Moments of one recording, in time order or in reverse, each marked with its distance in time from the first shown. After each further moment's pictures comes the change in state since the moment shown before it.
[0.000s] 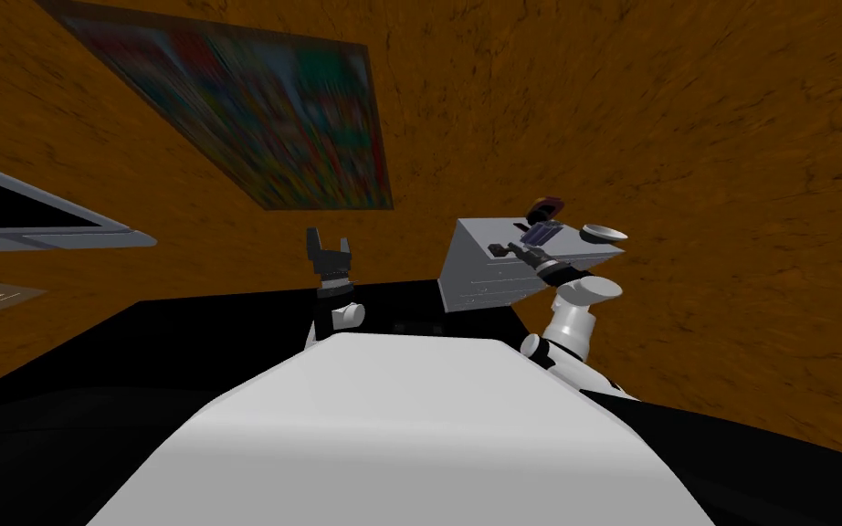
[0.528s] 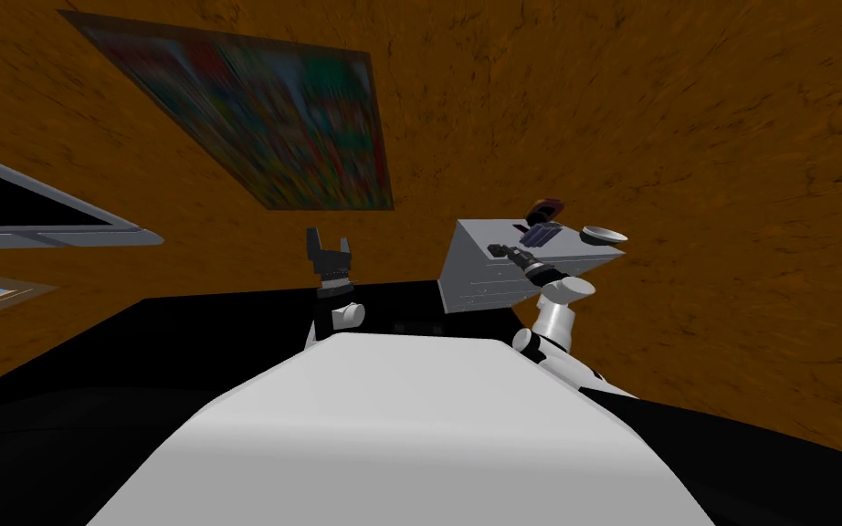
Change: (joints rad) left arm 0.000 0.000 0.000 0.000 0.000 0.000 0.000; right arm -0.049 0.051 0.004 0.116 0.005 -0.047 0.037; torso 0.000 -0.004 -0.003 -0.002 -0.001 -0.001
